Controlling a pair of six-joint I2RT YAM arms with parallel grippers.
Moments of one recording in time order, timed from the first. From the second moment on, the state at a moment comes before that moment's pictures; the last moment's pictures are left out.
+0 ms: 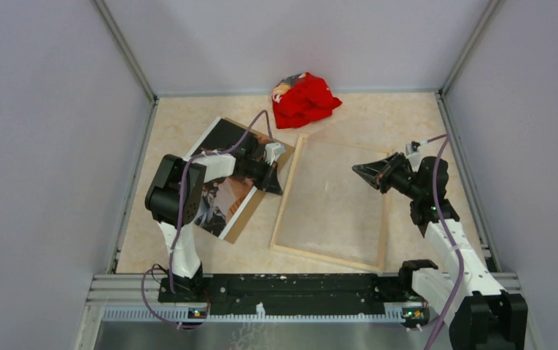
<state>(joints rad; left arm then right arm) -0.37 1.92 1.11 -0.26 0.84 0.18 0.05 0.87 0.50 0.12 -0.66 1.26</state>
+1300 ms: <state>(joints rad) -0.37 1.93 1.13 -0.29 0.84 0.19 -0.04 1.00 0.56 -0.07 -0.72 0.97</state>
